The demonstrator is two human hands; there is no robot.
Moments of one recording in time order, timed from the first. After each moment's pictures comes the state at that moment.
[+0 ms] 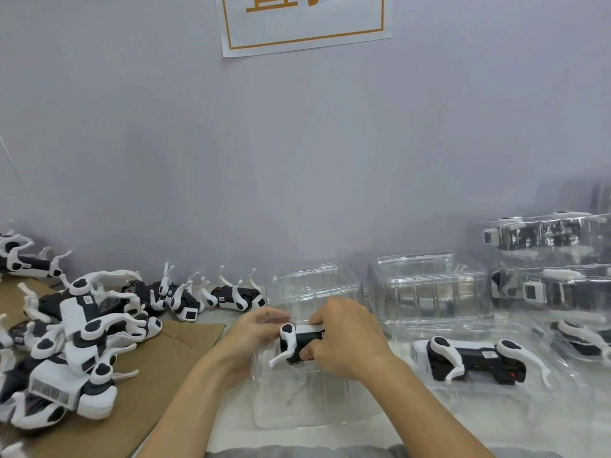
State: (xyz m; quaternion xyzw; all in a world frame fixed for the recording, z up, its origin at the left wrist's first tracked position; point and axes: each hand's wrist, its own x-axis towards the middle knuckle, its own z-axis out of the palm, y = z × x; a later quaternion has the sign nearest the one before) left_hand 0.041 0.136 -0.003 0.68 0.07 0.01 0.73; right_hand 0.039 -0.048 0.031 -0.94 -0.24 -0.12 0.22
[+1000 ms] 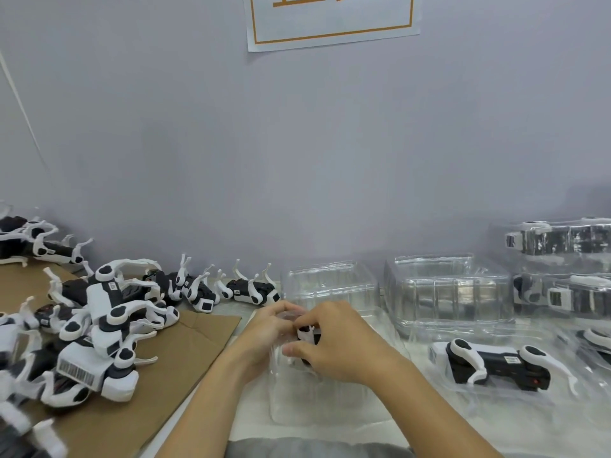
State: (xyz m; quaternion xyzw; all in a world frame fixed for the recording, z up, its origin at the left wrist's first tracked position) left_hand 0.036 0.135 -0.001 0.69 0.05 0.00 0.72; right_hand 0.023 -0.028 0.041 -0.89 -0.35 -0.03 0.29
